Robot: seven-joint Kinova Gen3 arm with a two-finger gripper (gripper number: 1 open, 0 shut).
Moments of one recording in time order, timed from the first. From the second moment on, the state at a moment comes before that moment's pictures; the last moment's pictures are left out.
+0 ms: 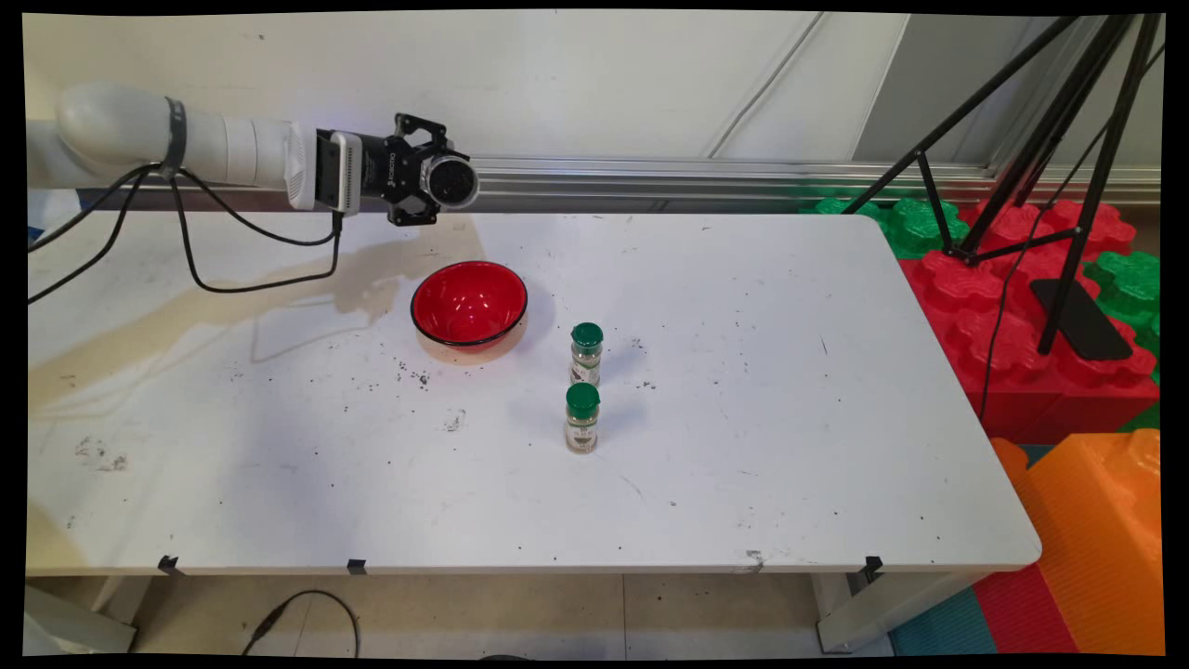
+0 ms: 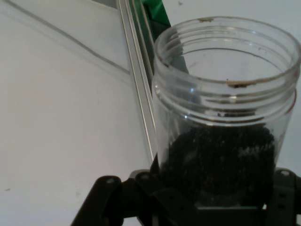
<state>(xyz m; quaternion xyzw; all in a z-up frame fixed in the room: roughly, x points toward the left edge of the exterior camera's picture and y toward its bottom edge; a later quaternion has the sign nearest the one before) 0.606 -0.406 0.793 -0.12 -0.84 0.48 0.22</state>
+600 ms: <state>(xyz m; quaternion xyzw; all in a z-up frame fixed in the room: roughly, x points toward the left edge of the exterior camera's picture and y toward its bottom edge) 0.599 -0.399 0.789 -0.18 -0.83 0.50 0.19</state>
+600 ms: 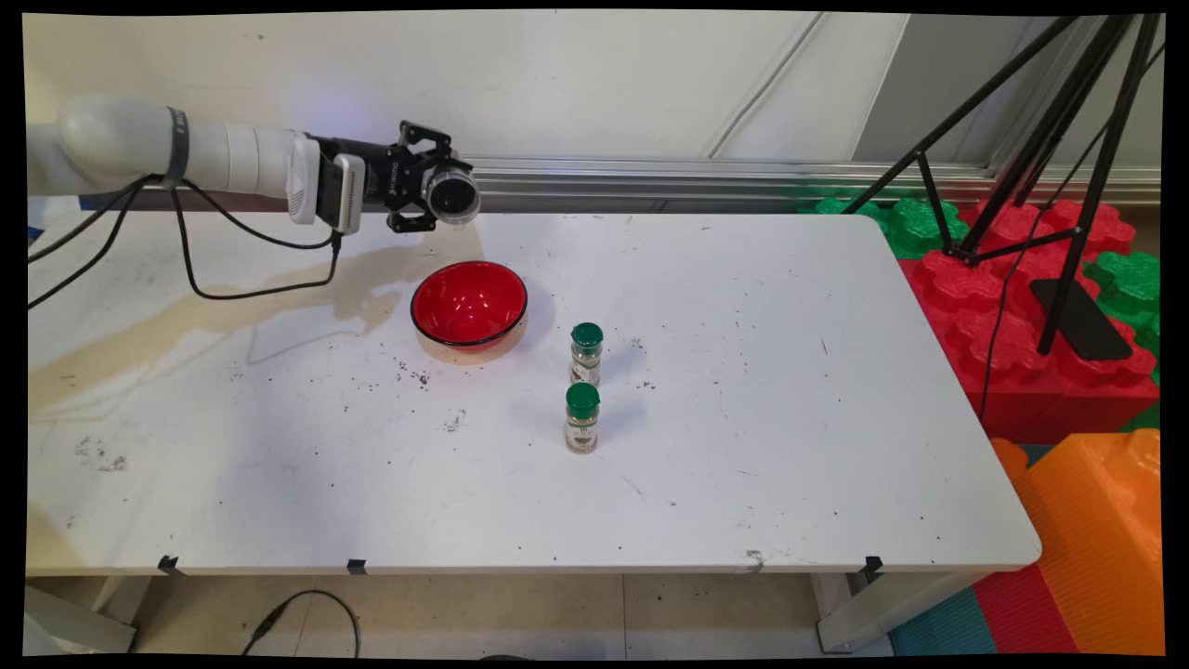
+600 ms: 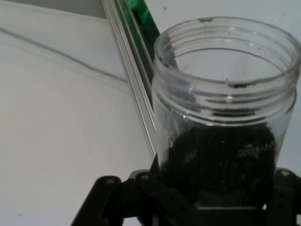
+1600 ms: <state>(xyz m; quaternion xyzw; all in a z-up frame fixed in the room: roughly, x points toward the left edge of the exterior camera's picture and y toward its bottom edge) 0.596 -0.391 0.777 -0.28 -0.80 0.51 0.12</state>
